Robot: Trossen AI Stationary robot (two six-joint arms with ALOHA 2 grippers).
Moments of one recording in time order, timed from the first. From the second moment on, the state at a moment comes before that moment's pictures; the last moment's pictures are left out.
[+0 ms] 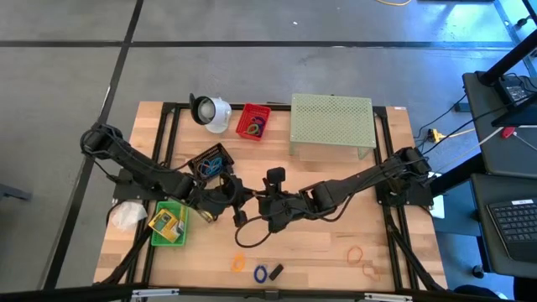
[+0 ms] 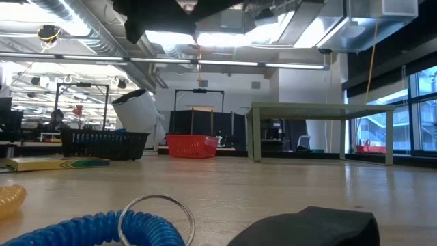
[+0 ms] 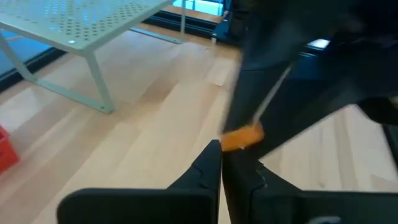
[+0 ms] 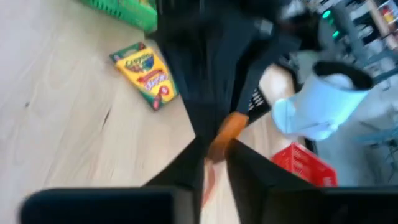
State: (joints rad) left arm -0.42 1.38 0.88 -0.06 -0.65 -0.48; right arm 0.39 1.88 1.59 -0.49 0.61 -0.17
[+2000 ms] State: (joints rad) left arm -0.06 1.14 0.81 -1.01 -0.63 -0.71; right arm 0.87 1.64 1.05 -1.02 -0.12 1.21
